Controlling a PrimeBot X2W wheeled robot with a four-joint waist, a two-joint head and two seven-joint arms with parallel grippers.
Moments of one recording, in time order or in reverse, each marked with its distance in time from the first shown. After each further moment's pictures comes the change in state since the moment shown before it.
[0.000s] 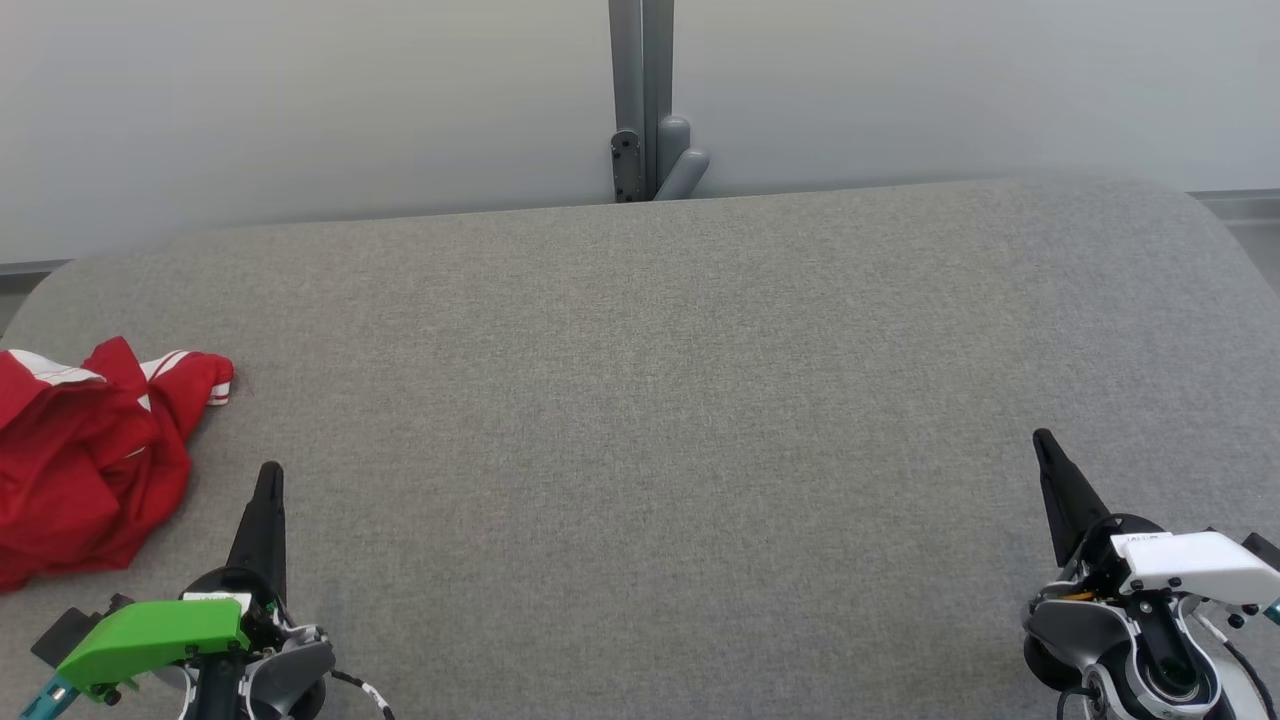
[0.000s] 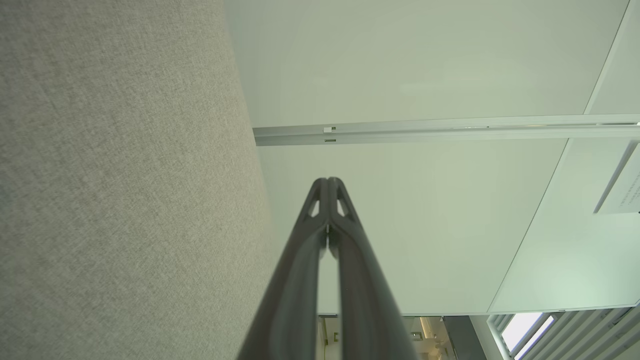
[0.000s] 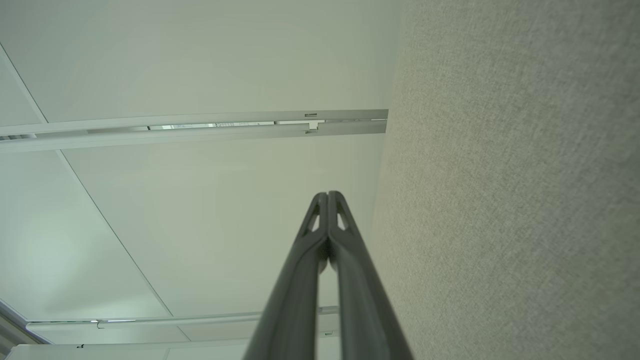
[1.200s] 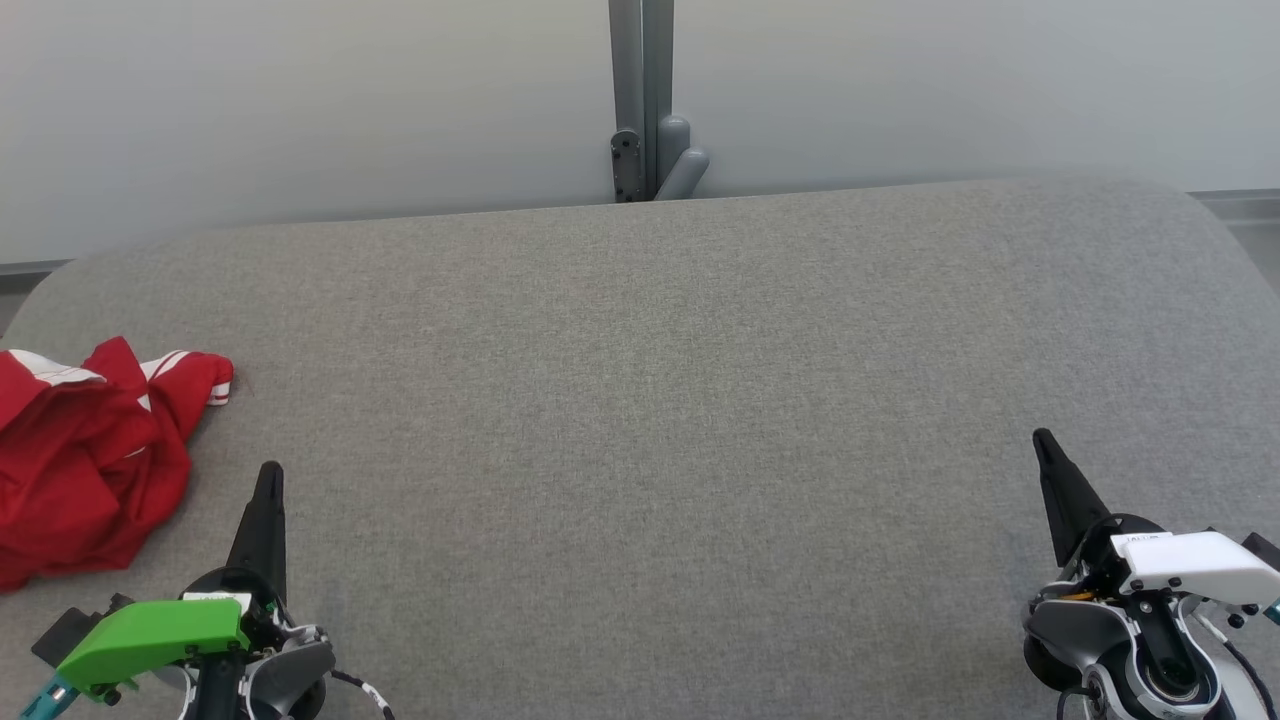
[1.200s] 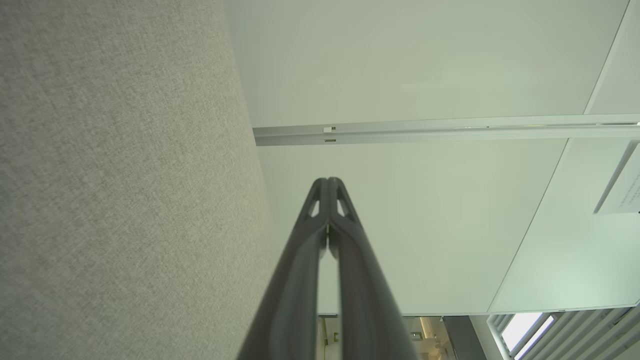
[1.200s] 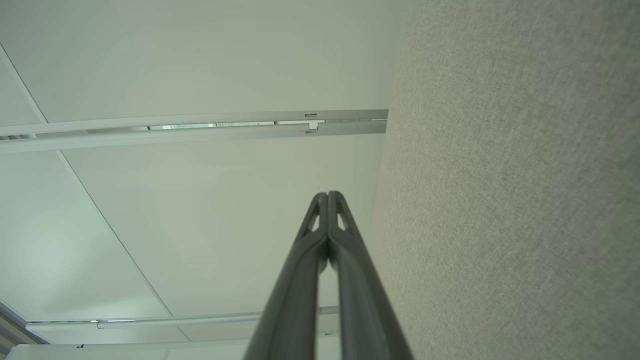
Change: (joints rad) left arm 0.000 0.000 0.000 0.000 0.000 0.000 0.000; right arm 0.000 0.000 0.000 0.000 0.000 0.000 0.000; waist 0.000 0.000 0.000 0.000
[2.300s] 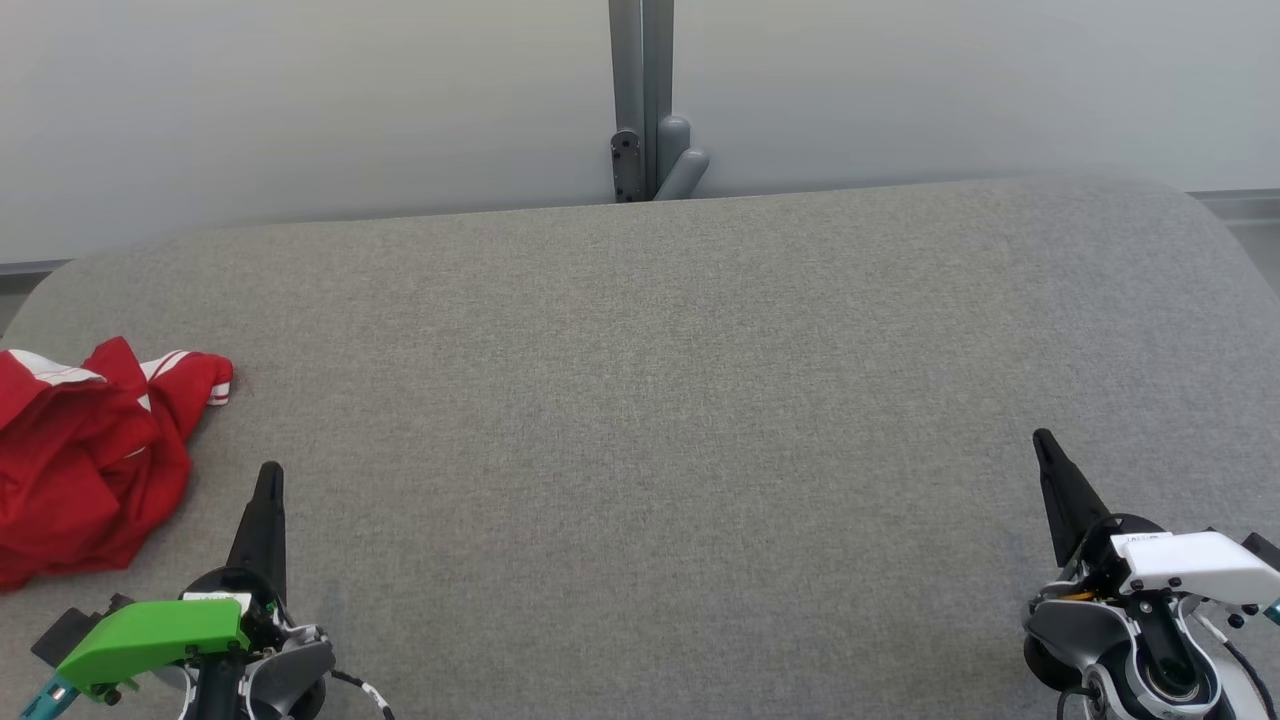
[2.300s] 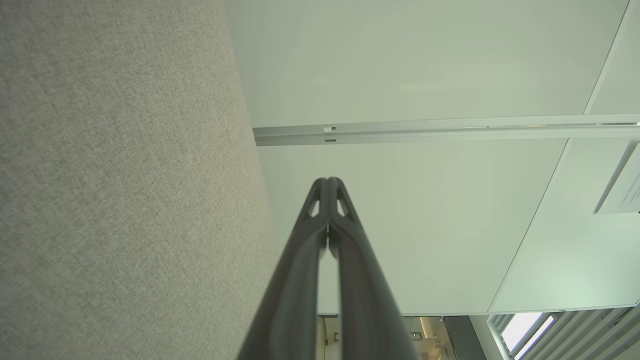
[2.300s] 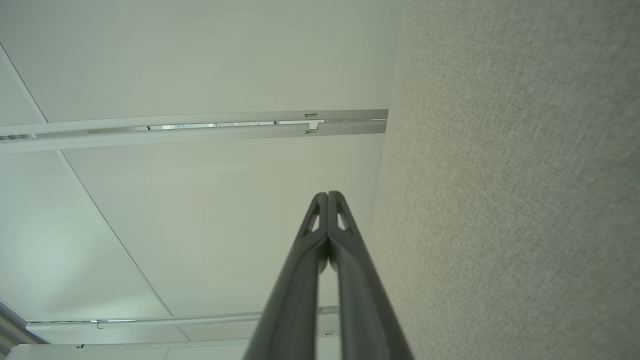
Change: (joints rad) left arm 0.000 0.000 0.000 0.000 0.000 0.000 0.000; right arm 0.000 0.000 0.000 0.000 0.000 0.000 0.000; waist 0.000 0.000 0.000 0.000
